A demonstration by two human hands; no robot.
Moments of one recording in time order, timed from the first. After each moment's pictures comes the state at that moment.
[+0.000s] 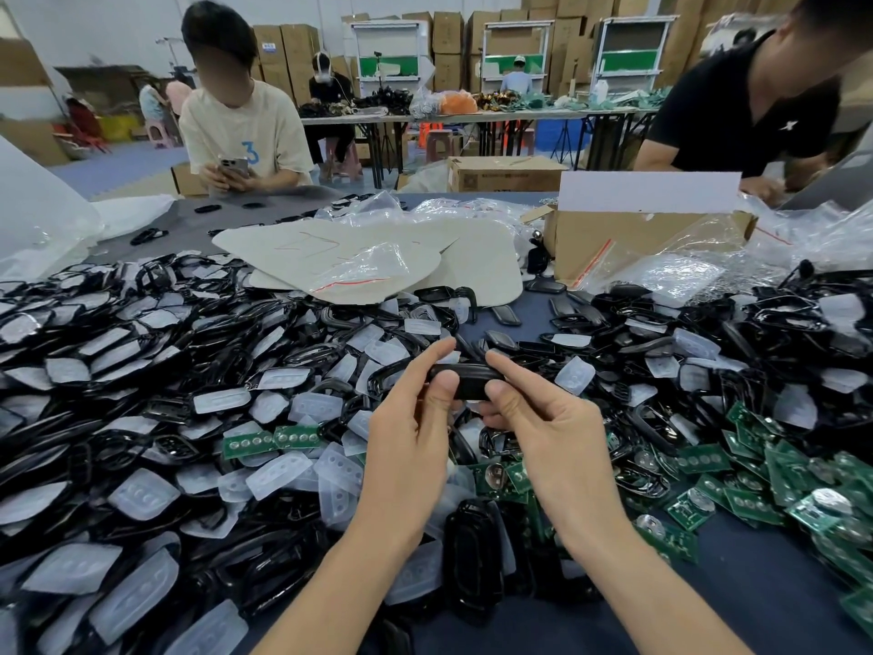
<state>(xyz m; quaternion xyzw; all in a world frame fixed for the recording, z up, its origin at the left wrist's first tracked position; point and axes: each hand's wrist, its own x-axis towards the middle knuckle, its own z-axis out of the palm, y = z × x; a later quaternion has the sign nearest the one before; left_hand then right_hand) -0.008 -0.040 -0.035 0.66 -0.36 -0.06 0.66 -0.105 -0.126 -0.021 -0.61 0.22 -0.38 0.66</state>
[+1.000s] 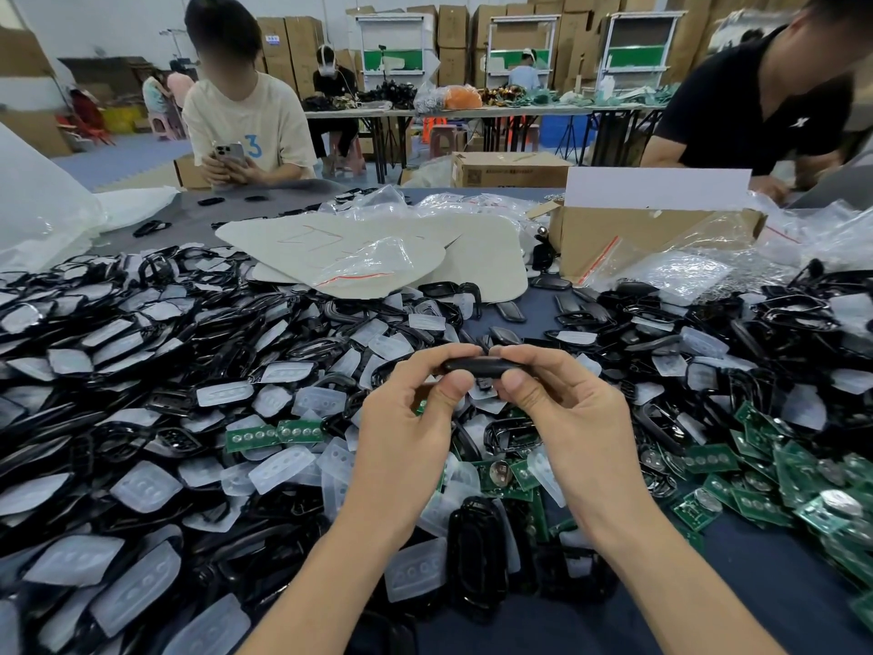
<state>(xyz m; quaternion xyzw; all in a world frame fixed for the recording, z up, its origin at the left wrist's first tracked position) -0.004 -0.033 -0.024 0.64 -0.39 -0.06 0.66 -0.110 -0.135 -0.012 -0.62 0.16 -0.41 0.65</state>
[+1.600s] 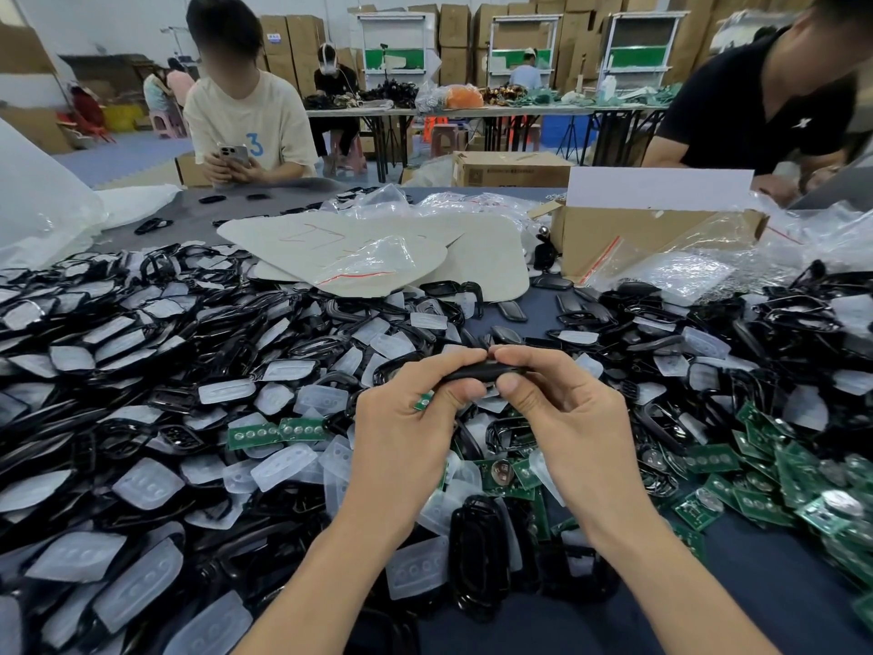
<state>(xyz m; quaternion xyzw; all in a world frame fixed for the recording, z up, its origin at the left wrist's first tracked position) -0.003 -0.033 -0.023 0.63 -0.38 -0.04 0.67 -0.111 -0.131 -0.011 -0.66 0.14 -0.41 0.62</state>
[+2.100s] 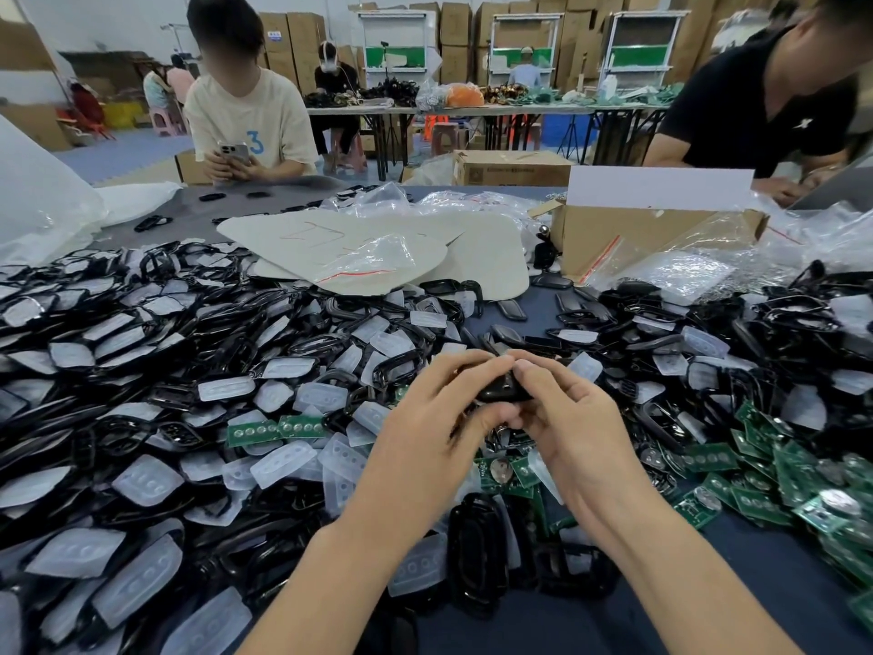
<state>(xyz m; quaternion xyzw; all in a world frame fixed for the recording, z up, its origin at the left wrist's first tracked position) -0.002 -0.037 -0.035 0.66 -0.56 0.09 0.49 -0.103 -0.142 -0.019 -0.52 0.20 -0.34 0.76</state>
